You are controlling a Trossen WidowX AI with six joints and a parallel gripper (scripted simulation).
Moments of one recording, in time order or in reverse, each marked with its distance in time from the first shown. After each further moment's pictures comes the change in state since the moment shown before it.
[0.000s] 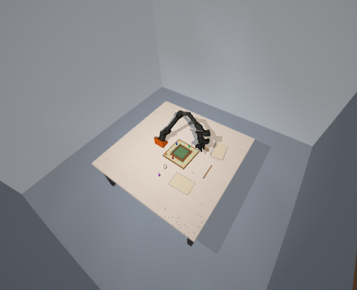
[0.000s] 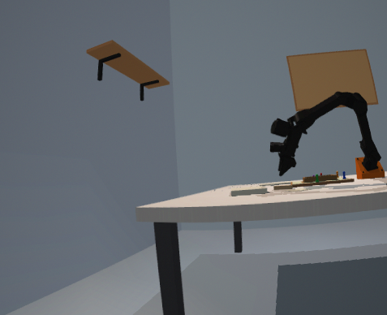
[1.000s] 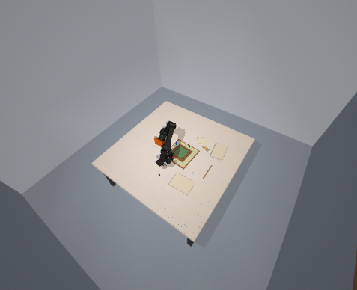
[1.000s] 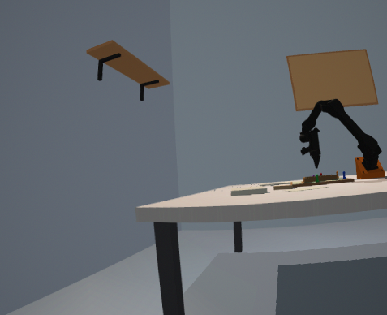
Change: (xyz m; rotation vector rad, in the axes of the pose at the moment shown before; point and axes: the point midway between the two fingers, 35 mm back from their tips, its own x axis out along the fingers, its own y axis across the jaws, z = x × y) arm 0.001 -0.338 -0.251 0.256 0.474 0.246
